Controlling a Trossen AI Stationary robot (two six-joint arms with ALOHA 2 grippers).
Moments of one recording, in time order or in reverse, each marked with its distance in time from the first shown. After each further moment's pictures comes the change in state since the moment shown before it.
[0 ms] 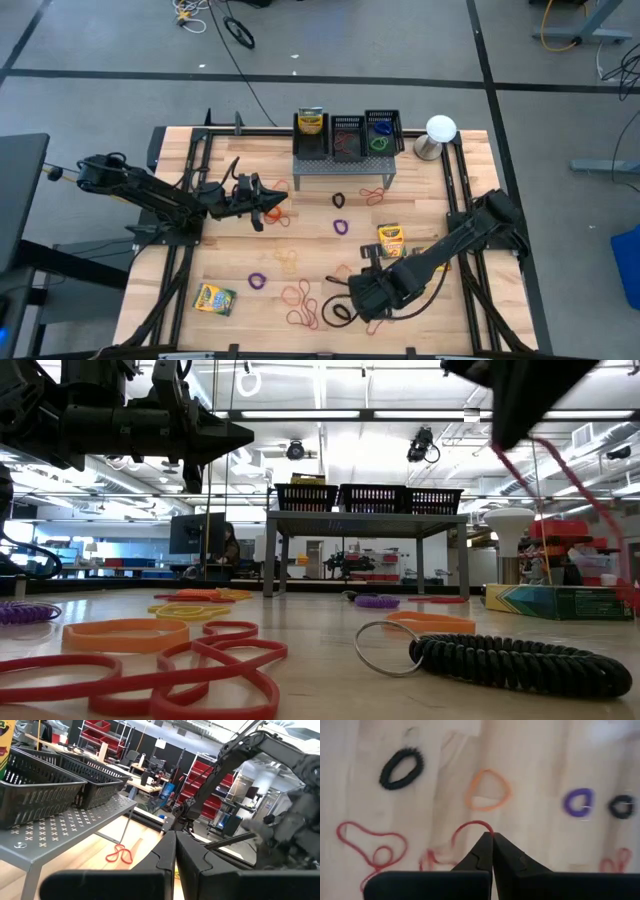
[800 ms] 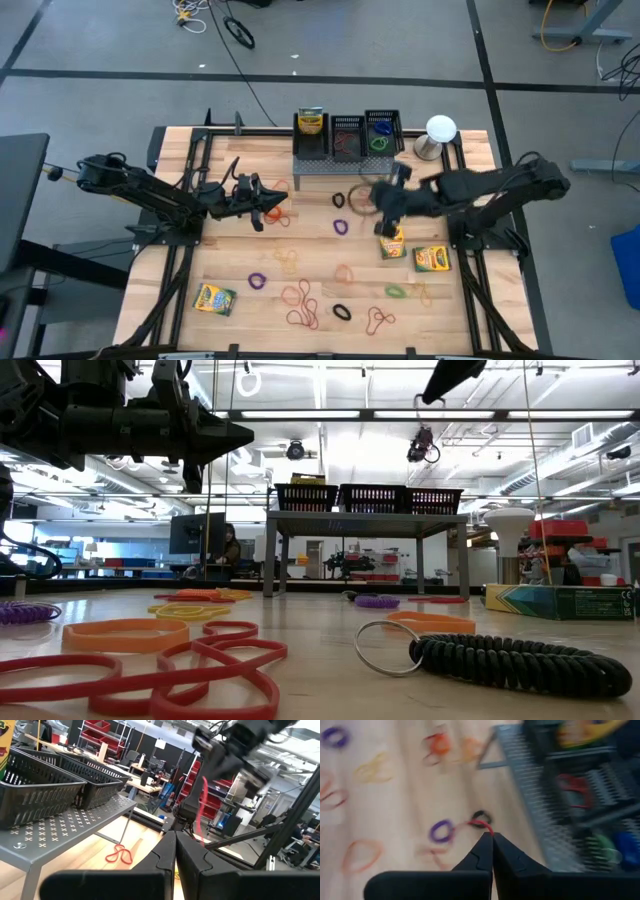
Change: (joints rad) left arm 0.000 0.000 0.000 0.000 0.000 0.000; right arm -0.383 -0.496 -0.158 0.059 0.178 -0.106
